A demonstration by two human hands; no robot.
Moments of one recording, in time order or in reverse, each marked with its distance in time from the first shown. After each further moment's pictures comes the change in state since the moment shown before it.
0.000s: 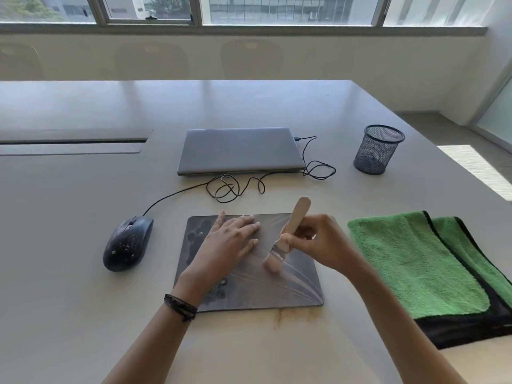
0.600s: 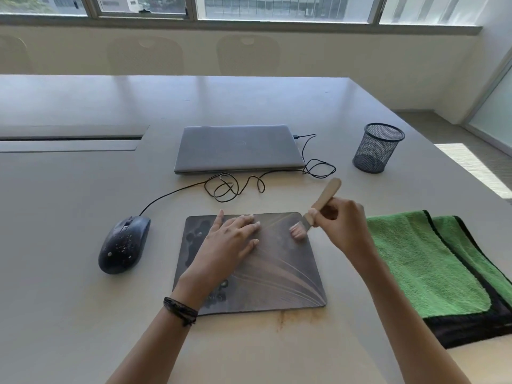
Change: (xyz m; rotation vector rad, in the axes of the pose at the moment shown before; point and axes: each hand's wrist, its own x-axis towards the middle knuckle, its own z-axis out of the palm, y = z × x) left_hand 0.001 -0.002 0.000 -0.017 -0.013 -0.008; right_hand 0.017 0.017 -0.016 -0.263 0.400 0.155
